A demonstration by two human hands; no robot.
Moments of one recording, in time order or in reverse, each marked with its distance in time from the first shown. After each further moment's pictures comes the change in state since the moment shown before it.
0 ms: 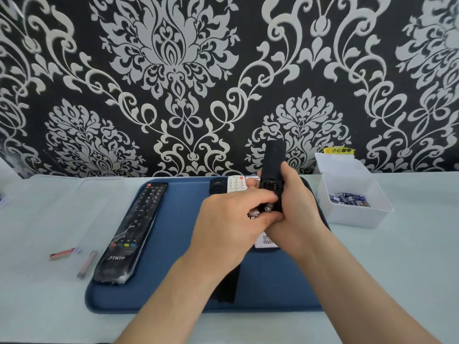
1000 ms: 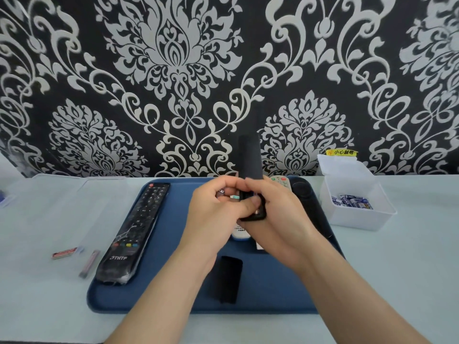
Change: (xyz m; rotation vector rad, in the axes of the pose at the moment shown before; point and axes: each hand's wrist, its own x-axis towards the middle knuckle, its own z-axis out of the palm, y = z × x) left_hand 0.009 -0.001 -0.017 -0.627 0.000 -0.592; right_hand -0.013 0.013 0.008 -0.132 -0.350 0.031
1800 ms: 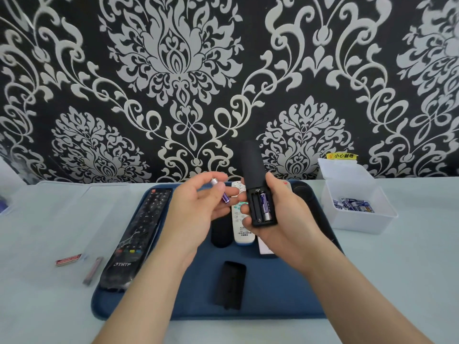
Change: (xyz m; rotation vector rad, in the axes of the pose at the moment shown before) left_hand 0.014 -0.004 -0.027 -0.058 0.028 0.013; right_hand 0.006 -0.002 -0.009 -0.055 0.189 0.002
